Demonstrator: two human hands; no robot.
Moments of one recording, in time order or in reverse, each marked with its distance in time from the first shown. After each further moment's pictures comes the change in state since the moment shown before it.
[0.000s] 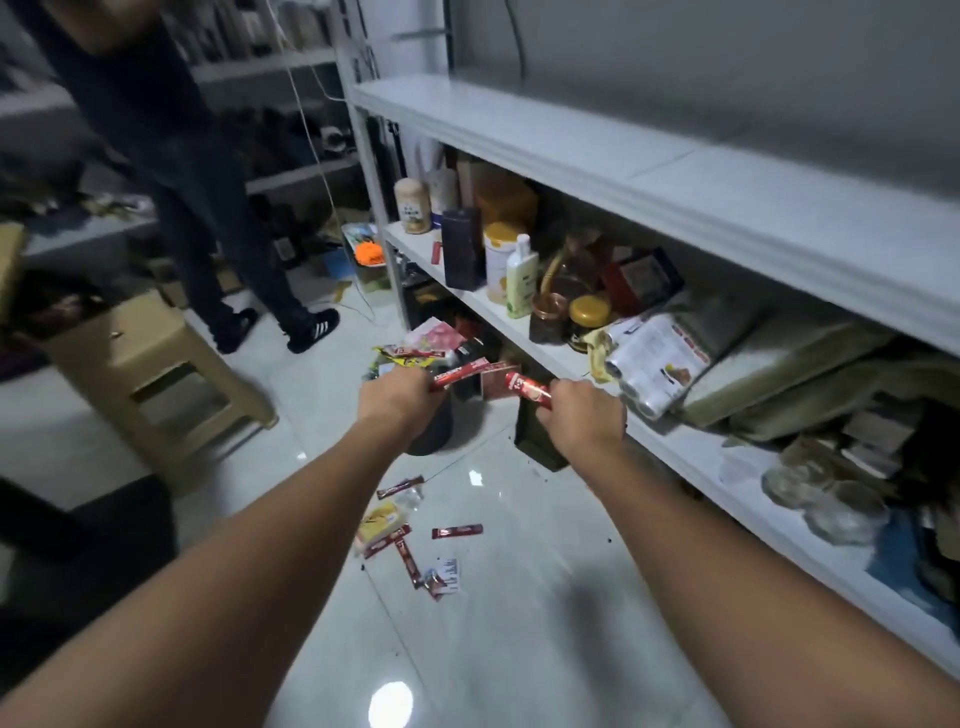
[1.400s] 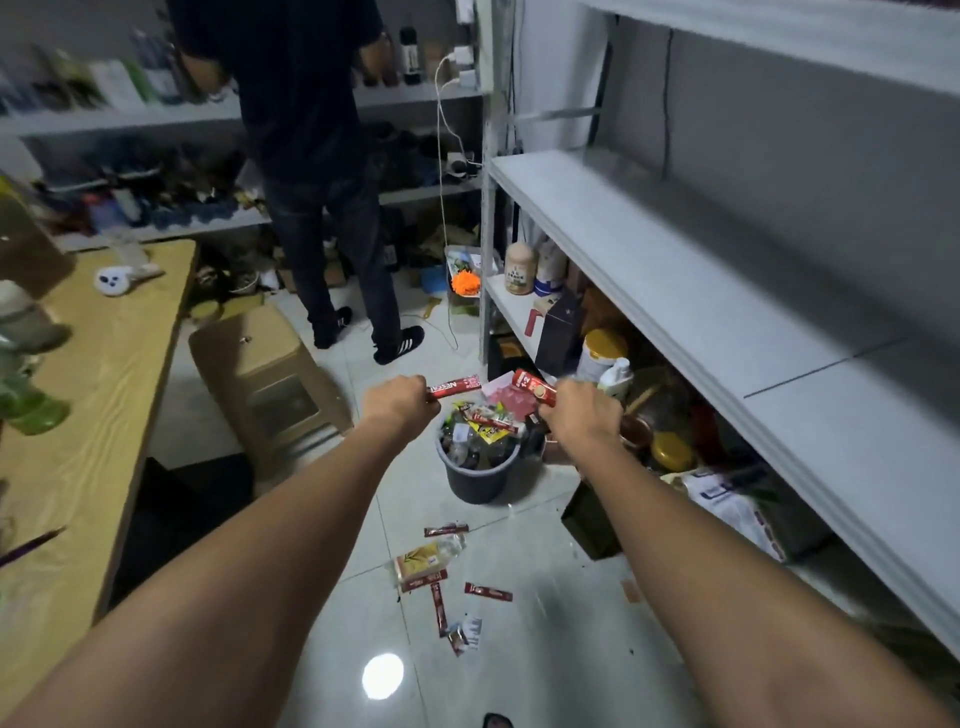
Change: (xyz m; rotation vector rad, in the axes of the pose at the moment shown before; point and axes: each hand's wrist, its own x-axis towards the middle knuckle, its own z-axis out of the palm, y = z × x) left_hand 0.124 -0.113 -0.187 -0.037 -0.094 -0.241; right_hand 0.173 -0.158 -0.179 -0.015 -0.110 -0.192
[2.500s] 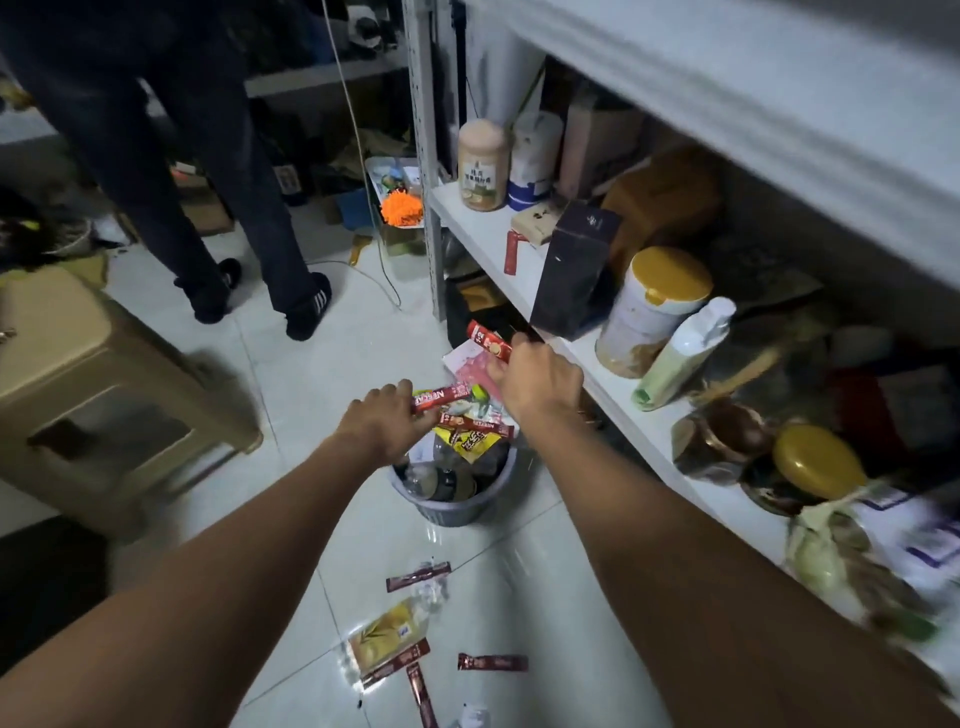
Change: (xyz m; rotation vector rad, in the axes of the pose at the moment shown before) left_hand 0.337 -0.013 0.293 -0.048 -0.172 0.215; right_hand 0.306 -0.037 0.296 0.059 0.026 0.073
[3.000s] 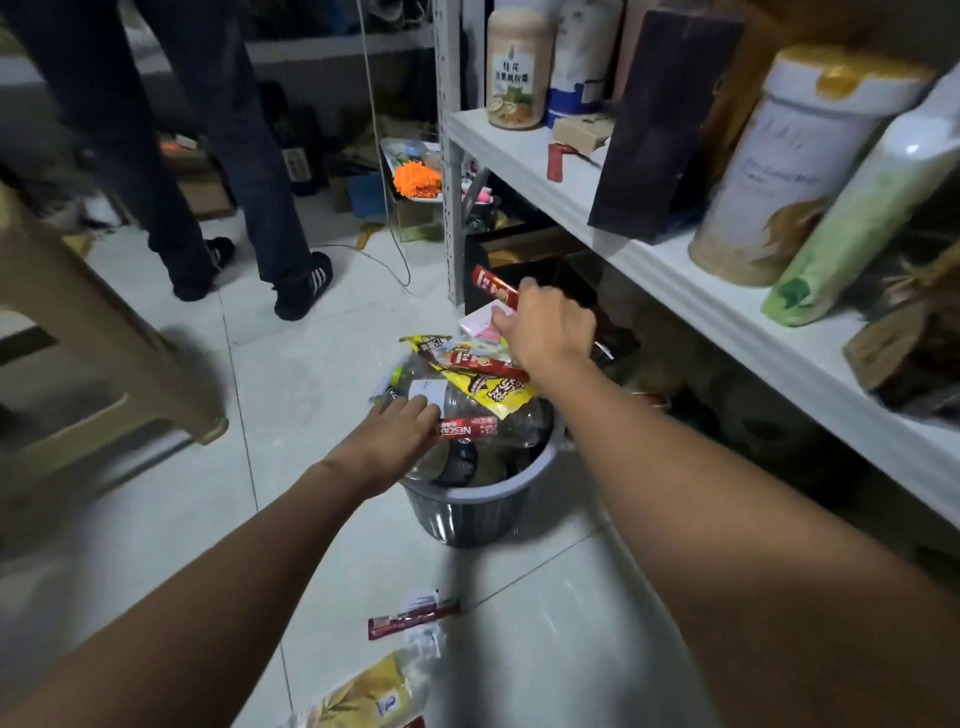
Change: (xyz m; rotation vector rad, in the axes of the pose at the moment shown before) left_hand 0.088 -0.072 0.238 0.251 0.186 0.351; right_hand 0.076 0.009 0.229 0.001 0.241 -0.083
